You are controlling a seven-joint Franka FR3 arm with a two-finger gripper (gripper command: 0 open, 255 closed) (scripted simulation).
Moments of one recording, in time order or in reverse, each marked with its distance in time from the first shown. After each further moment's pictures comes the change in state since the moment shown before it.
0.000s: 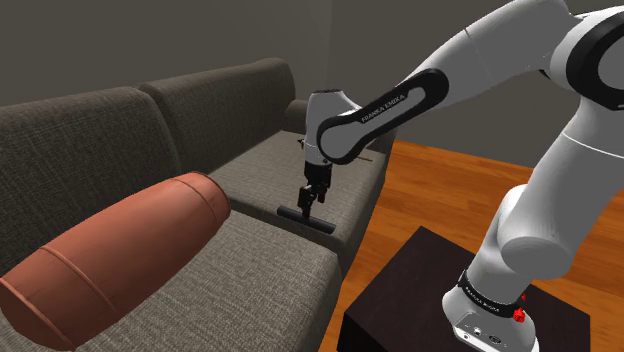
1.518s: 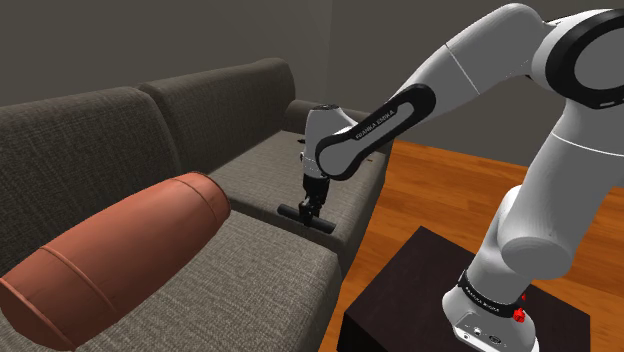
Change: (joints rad) arm 0.005 0.068 0.006 -0.035 -0.006 0.112 0.005
